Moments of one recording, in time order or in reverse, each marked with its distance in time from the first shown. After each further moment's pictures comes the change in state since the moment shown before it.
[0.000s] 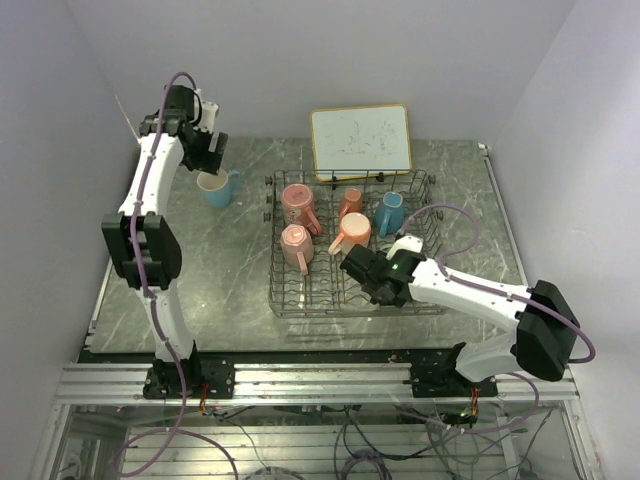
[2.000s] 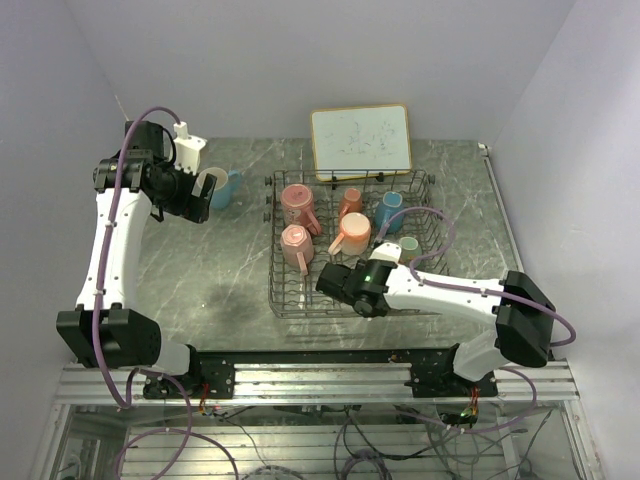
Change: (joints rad) left arm 0.055 -0.629 -0.445 -0.197 0.229 0.120; right arm 0.174 0.134 0.097 -0.084 0.080 0.127
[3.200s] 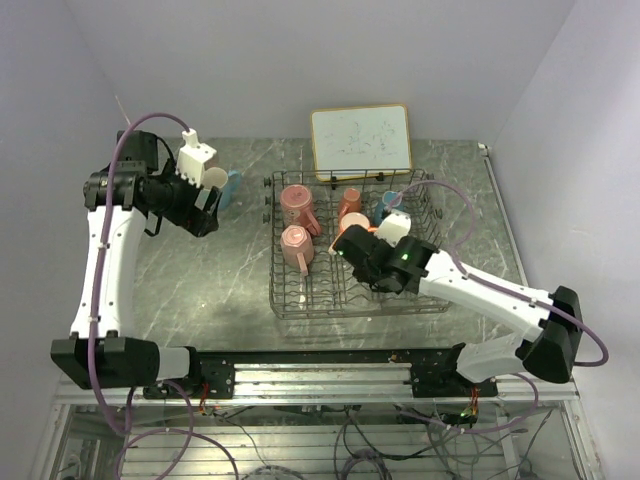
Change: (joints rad) left arm 0.000 -0.082 -0.016 -0.051 0.201 0.138; right arm -0.115 -0.148 0.108 0.077 -0.055 -0.236
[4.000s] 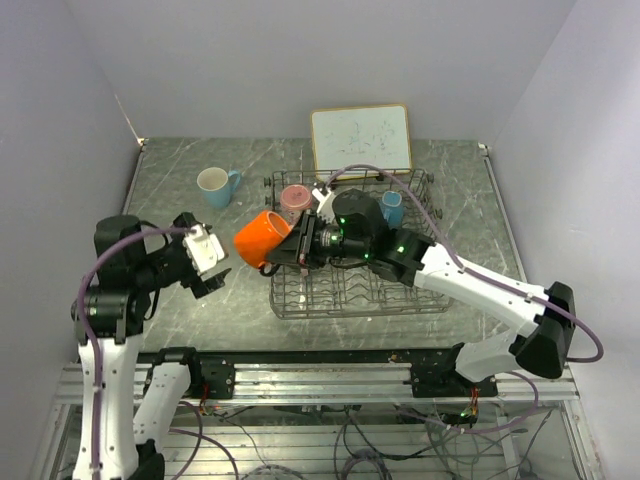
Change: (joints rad) left arm 0.000 -0.626 -0.449 0.197 0.387 0.419; right arm -0.005 0.027 0.128 0.704 -0.853 -0.120
